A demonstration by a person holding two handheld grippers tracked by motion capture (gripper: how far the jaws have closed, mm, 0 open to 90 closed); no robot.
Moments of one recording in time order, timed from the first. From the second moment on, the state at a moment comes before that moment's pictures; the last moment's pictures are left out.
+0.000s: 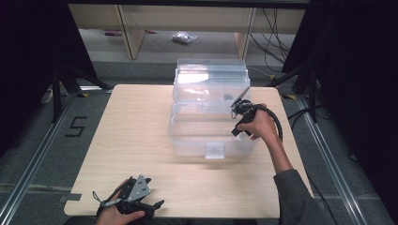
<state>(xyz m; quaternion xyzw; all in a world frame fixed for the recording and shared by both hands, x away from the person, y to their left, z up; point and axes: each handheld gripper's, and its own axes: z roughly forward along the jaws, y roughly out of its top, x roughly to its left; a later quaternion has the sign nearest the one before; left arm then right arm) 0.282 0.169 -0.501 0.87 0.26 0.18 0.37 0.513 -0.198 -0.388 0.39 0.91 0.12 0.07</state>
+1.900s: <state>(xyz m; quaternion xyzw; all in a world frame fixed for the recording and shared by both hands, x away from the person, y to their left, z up) 0.282 0.169 -0.502 0.87 0.27 0.17 0.37 0.440 -0.196 -0.365 0.33 0.92 0.20 0.09</state>
